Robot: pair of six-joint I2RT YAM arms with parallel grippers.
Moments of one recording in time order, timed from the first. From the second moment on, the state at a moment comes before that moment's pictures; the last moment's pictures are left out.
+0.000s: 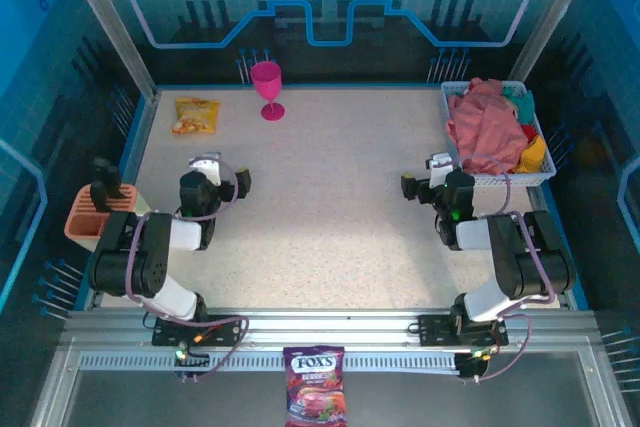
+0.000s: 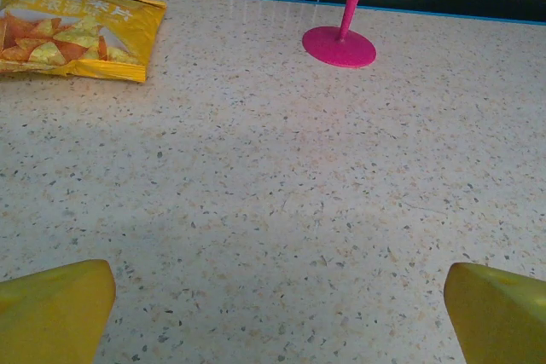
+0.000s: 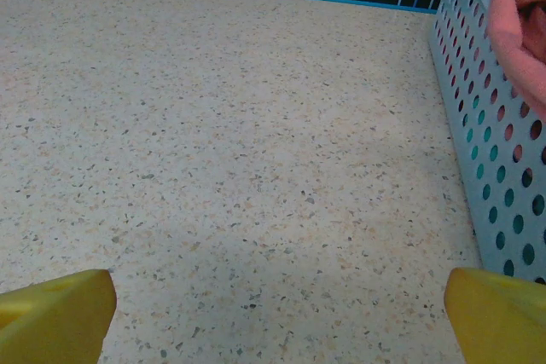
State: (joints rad) left arm 0.02 1.55 0.37 0.82 0.08 -0.11; right arm 0.08 1.54 0.38 0.77 -0.05 -0.07
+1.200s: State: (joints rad) left arm 0.00 1.42 0.83 0.13 0.03 -0.18; right arm 0.18 1.28 0.67 0.32 0.28 -0.03
